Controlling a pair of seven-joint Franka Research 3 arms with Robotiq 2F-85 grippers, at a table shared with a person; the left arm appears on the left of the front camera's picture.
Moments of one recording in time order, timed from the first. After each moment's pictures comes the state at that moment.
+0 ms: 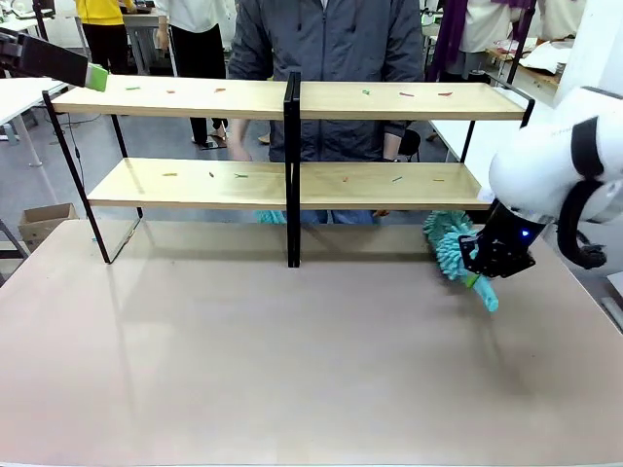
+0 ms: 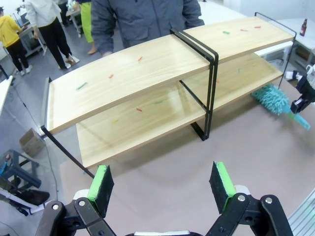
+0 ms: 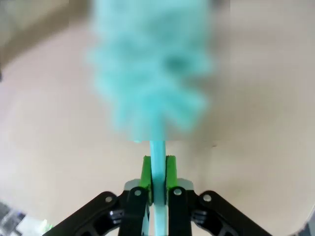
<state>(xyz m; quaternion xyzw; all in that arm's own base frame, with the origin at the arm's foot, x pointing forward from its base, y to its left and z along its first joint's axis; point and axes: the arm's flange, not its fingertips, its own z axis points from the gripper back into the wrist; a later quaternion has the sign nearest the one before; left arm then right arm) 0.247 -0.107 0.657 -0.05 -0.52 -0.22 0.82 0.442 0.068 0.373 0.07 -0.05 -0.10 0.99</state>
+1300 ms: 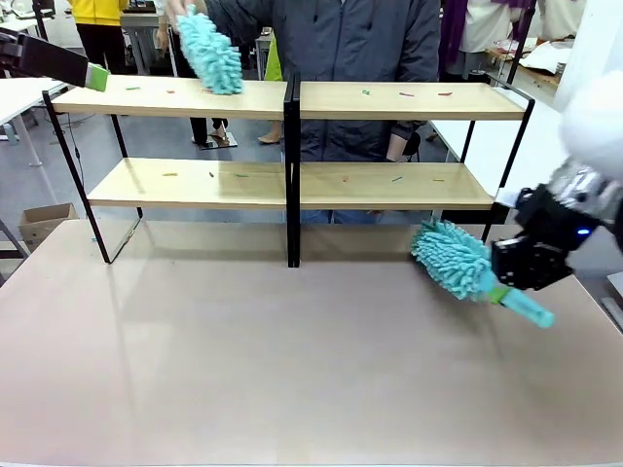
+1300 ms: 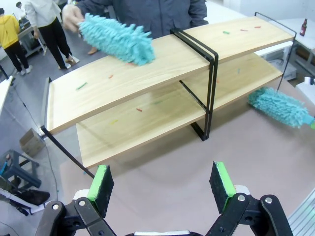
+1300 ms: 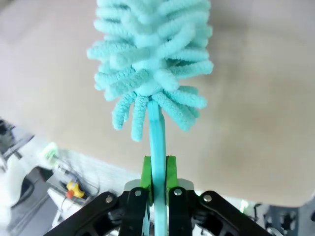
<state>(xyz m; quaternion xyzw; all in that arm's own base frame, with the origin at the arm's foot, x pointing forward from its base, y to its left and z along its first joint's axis) 0.247 -0.107 0.658 -0.05 -0.52 -0.22 0.82 0.366 0.037 0.426 0.18 0.04 0.00 0.98</state>
